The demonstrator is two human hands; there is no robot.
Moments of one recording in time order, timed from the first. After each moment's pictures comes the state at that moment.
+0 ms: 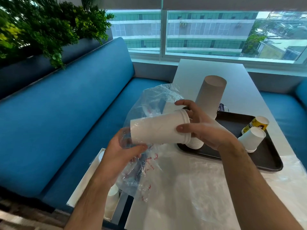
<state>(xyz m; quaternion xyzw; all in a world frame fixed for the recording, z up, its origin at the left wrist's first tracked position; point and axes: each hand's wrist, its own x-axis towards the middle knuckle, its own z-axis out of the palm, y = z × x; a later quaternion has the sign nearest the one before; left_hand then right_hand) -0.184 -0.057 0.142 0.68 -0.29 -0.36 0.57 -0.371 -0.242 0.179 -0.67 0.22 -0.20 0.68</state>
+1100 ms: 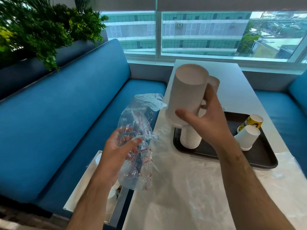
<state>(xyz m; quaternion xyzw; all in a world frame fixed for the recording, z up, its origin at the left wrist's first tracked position) -0.190 -0.067 0.144 0.62 -0.28 -0.37 0.63 -0.379 -0.224 0.200 -0.74 0.32 -0.45 0.39</state>
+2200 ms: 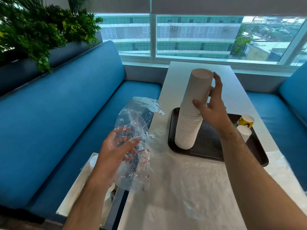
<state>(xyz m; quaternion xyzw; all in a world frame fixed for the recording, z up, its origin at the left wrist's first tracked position) -0.200 -0.070 0.150 0.61 -0.28 -0.38 0.64 -0.399 -0.303 0.177 -0.76 0.35 -0.43 0.32</state>
